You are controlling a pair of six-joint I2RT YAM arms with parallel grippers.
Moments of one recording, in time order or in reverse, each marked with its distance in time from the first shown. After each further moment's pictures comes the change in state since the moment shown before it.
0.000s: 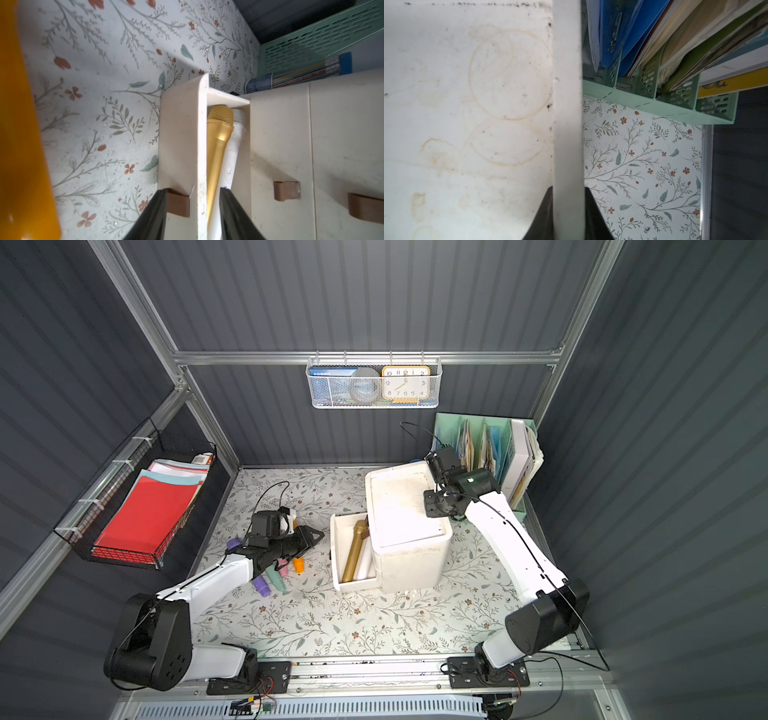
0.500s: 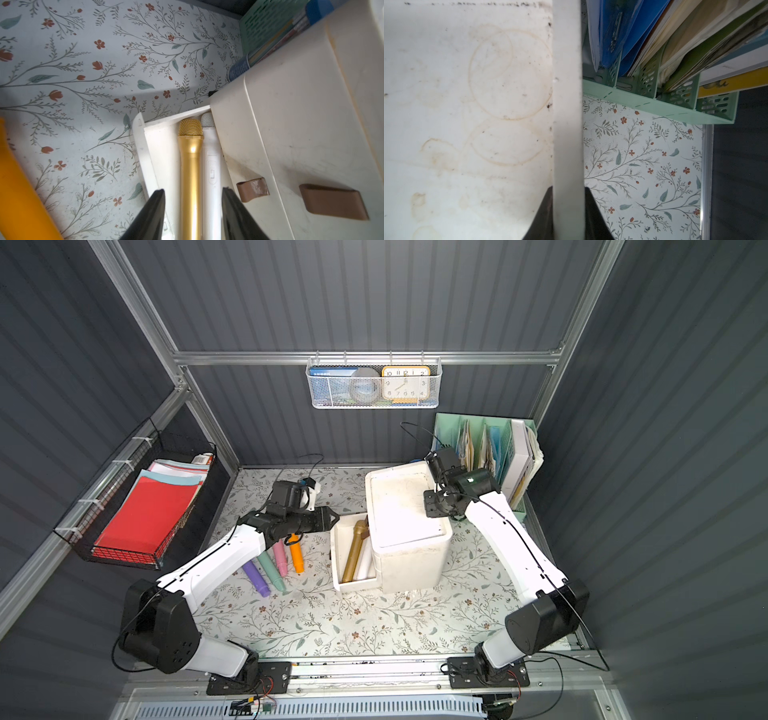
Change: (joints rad) left arm -0.204 0.140 0.408 -0.338 -0.188 0.299; right arm 0.001 0.002 0.002 -0.002 -0.001 0.002
